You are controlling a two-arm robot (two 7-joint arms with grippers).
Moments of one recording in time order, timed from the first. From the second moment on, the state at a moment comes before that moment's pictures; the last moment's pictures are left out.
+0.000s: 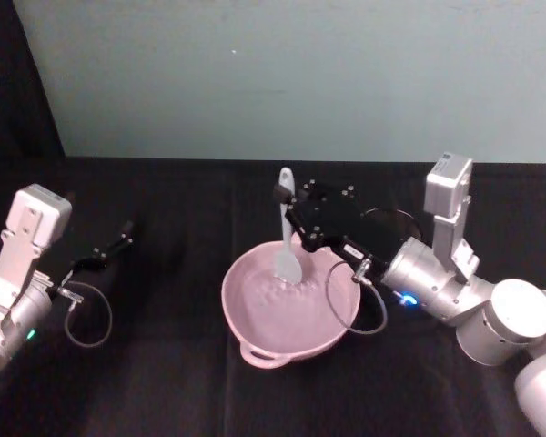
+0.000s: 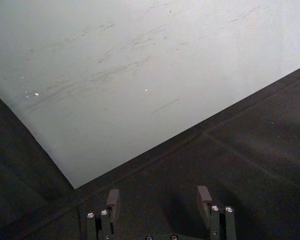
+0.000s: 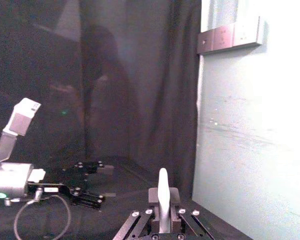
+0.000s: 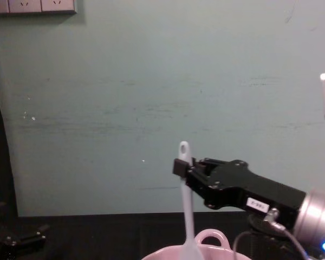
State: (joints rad) left arm -0.20 0.60 0.45 -1.41 -0.25 -0.12 0.03; right arm 0.44 0.27 -0.47 -1.14 0.46 -0.39 0.70
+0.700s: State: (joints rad) left arm -0.20 0.60 0.45 -1.41 -0.25 -0.12 0.03; right arm 0.33 0.35 -0.46 -1.30 0.59 -0.31 0.80
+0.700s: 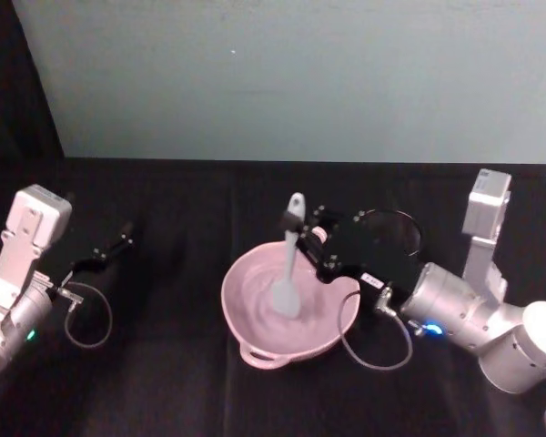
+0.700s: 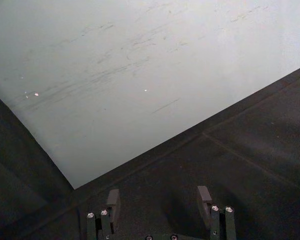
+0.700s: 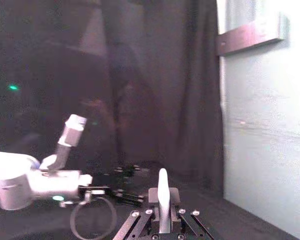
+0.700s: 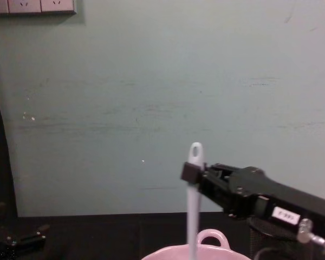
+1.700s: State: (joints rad) left arm -0.20 0.60 0.45 -1.41 -0.25 -0.12 0.03; right arm 0.47 0.26 -0.47 -1.10 0.51 -0.39 0.72
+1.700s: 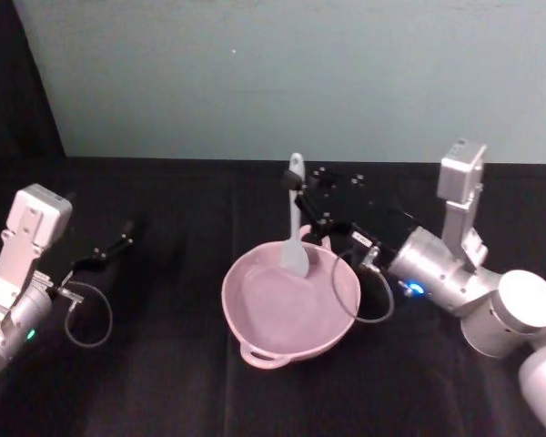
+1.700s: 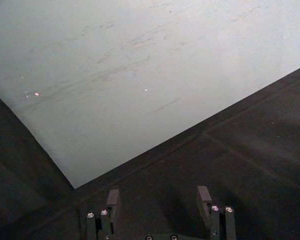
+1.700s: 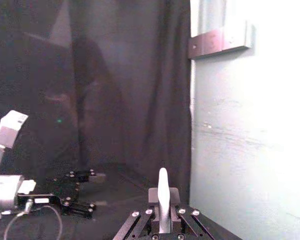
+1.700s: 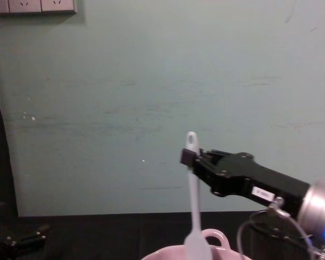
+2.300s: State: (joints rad) left arm -0.20 0.60 0.45 -1.41 -0.25 -0.12 0.03; right arm 0.31 0.35 -0.43 -1.31 0.54 -0.33 0.72
